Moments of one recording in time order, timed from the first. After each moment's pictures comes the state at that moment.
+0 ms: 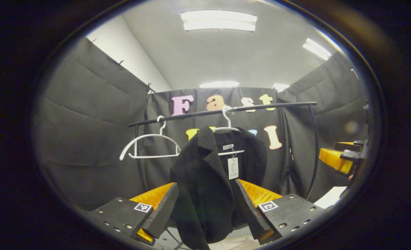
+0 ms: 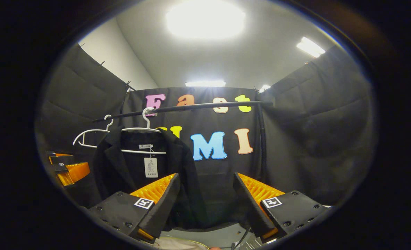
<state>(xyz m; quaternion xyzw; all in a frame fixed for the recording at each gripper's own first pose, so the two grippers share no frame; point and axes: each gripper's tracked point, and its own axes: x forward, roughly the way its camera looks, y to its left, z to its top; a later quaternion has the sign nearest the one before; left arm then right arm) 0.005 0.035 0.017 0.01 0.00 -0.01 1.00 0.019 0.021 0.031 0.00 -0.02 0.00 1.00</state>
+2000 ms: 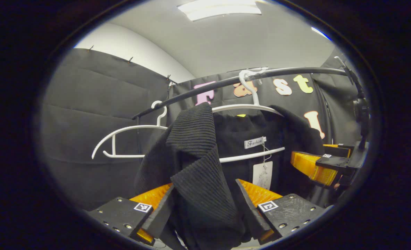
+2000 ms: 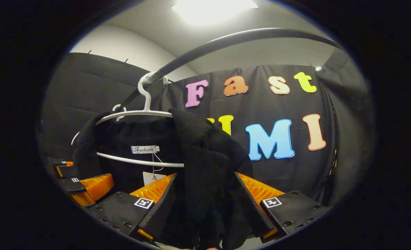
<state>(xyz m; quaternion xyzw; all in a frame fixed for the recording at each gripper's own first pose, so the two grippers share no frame) 0.195 0.025 -0.022 0.04 0.04 0.16 0.99 0.274 0.140 0.002 0.03 0.02 0.25 0.97</state>
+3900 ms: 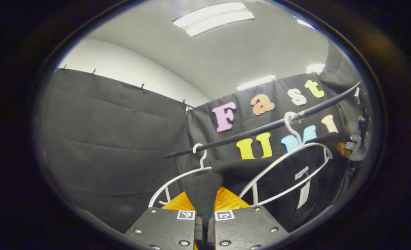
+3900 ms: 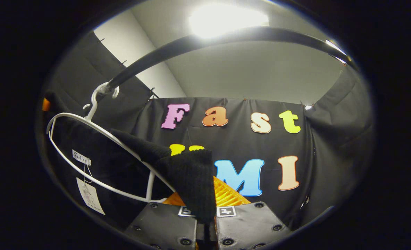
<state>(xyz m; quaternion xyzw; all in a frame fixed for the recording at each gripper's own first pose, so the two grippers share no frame) 0.157 0.134 0.107 0.13 -0.03 0.20 0.97 0.361 0.061 0.072 -0.06 -0.14 0.15 0.98</state>
